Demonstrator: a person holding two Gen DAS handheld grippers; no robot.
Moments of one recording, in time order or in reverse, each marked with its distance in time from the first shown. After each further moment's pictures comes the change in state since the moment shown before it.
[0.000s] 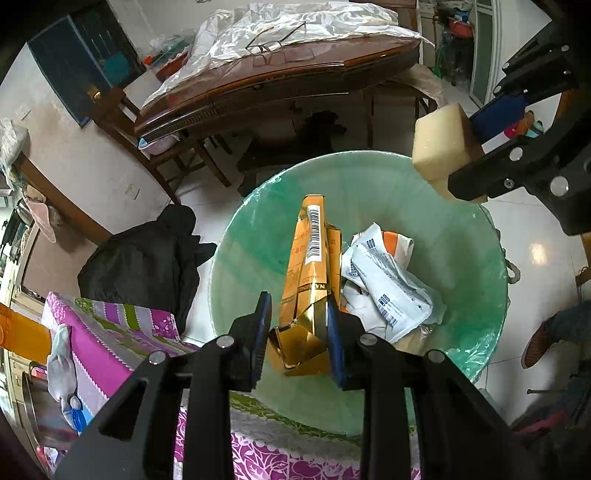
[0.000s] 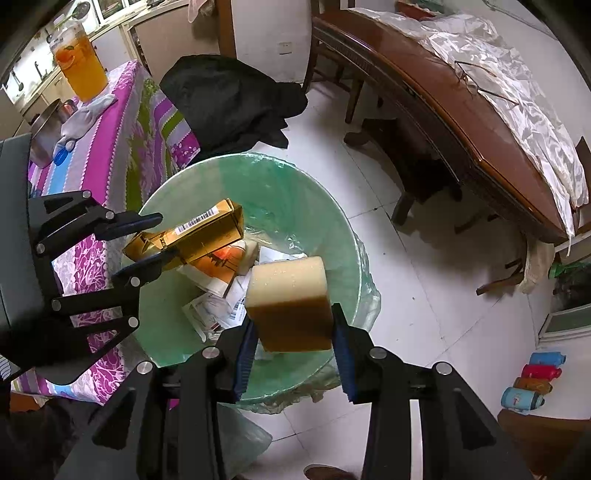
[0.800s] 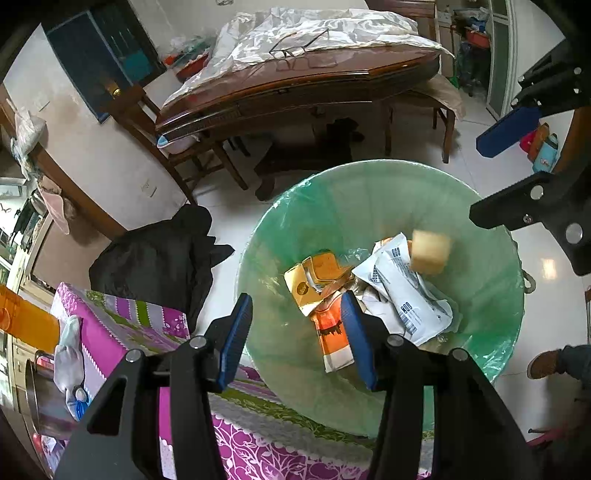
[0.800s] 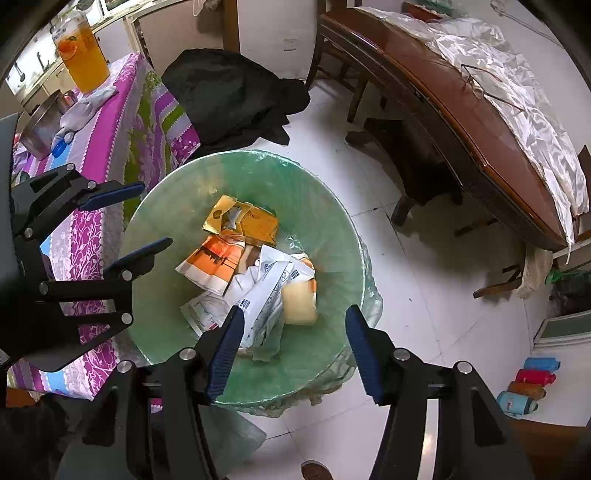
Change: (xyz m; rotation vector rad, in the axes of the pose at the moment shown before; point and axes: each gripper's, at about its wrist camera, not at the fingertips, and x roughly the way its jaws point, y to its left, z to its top) left arm -0.005 0.013 -0.002 -0.053 -0.027 0.058; right arm 0.006 0.004 0.007 -0.026 0.015 -0.013
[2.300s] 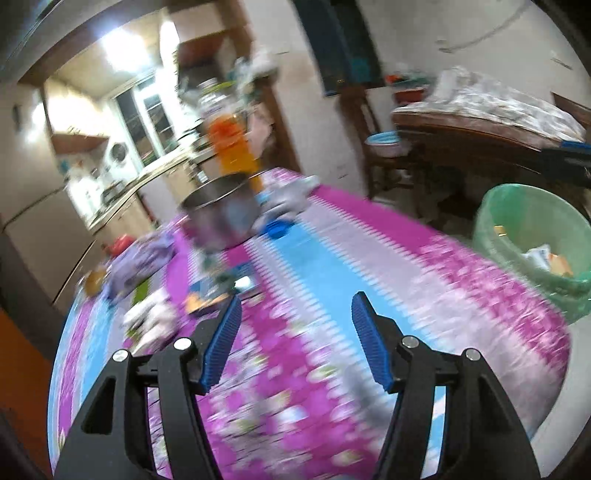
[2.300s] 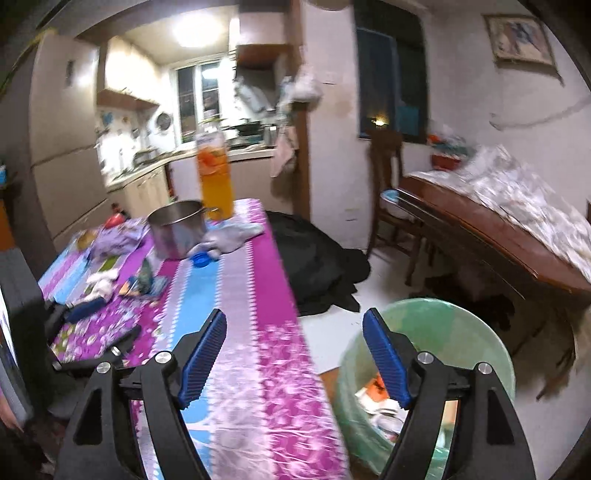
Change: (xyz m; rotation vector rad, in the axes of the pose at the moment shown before) left arm -0.150 0.096 -0.243 -0.583 -0.127 0.571; right arm -0.092 0.221 -0.074 -0.058 -0.751 0.177
